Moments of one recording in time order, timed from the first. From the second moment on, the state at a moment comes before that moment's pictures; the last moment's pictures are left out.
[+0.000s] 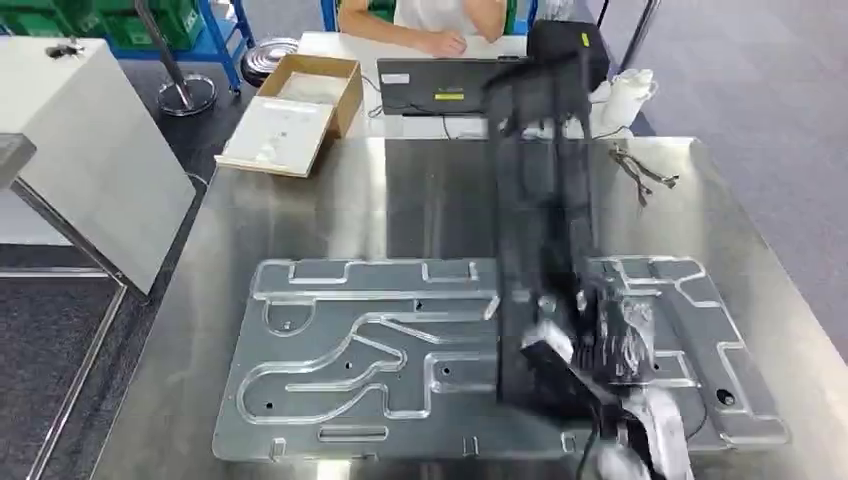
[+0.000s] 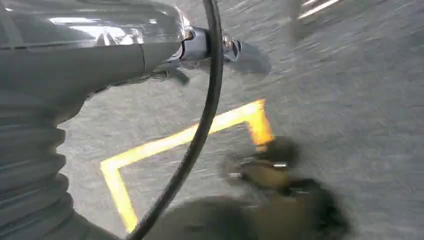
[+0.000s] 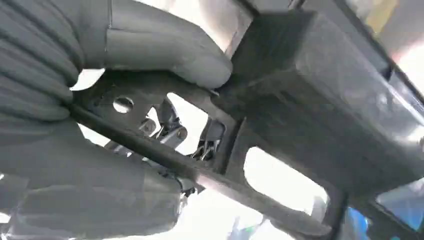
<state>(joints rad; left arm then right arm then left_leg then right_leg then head) -0.09 -0.16 1.22 -0.24 -1.56 0.00 -0.38 -0.07 -0.01 0.13 -1.73 1.30 -0.42 0.17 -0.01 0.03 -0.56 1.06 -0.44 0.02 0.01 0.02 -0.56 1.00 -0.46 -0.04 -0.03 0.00</state>
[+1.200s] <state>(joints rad) -0.07 -0.13 1.19 -0.24 -1.56 0.00 -0.39 -0.23 0.01 0.13 -1.54 1.50 -0.35 0.11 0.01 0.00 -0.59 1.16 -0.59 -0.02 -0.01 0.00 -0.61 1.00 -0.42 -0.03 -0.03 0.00</state>
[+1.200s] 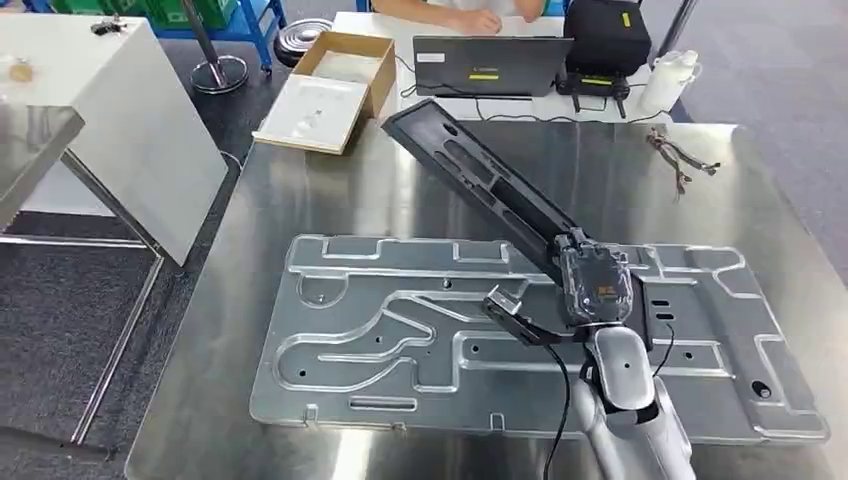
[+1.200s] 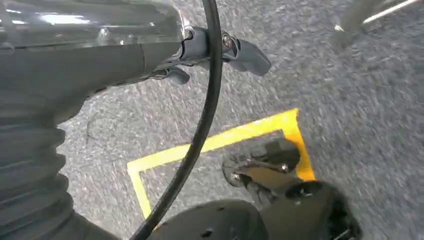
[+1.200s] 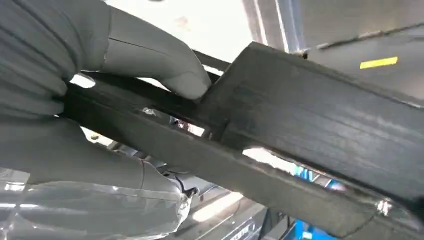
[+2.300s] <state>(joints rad) -0.06 -0.12 1.19 -0.23 -1.55 0.00 -0.38 -0.32 -0.04 0.30 -1.29 1.25 -0.04 0.03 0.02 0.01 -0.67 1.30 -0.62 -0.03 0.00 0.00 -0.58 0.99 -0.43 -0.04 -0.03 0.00</state>
